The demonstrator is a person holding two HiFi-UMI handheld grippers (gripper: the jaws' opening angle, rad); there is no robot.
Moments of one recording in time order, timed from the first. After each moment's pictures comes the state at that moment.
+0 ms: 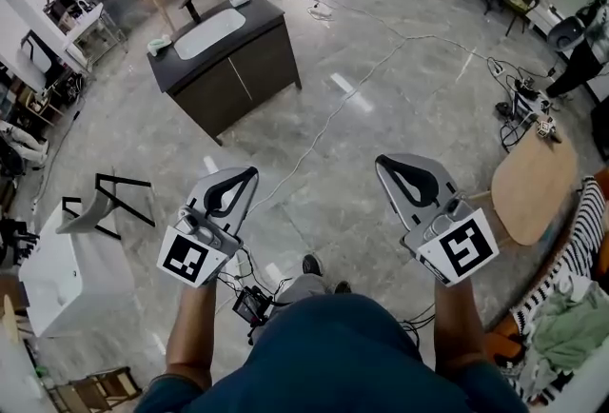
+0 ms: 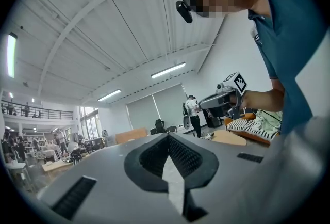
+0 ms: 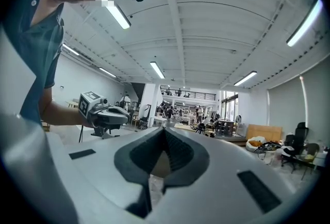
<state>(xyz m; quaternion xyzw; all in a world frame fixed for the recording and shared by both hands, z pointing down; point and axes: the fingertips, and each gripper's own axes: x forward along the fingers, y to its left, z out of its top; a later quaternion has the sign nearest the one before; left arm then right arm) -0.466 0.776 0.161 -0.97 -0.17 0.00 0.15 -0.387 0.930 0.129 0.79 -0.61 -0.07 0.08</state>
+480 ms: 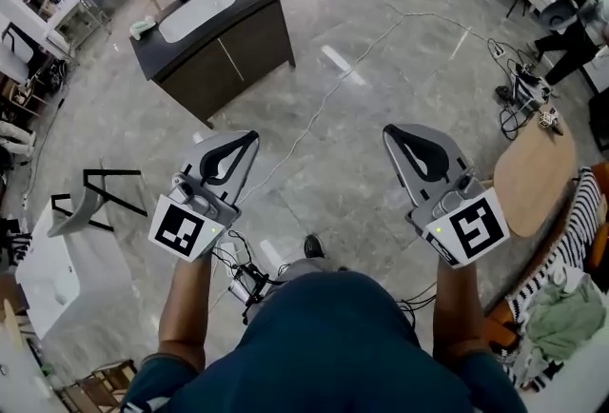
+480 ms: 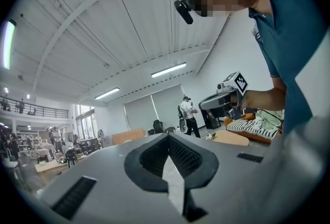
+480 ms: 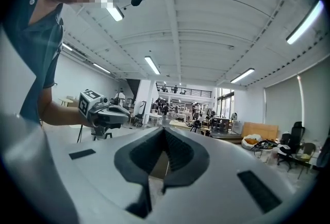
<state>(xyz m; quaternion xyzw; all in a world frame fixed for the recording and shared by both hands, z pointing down) -0.383 0.708 0.169 -0.97 -0.19 -0.01 0.14 -0.314 0.863 0.134 0.80 -0.59 -0.05 0.09</state>
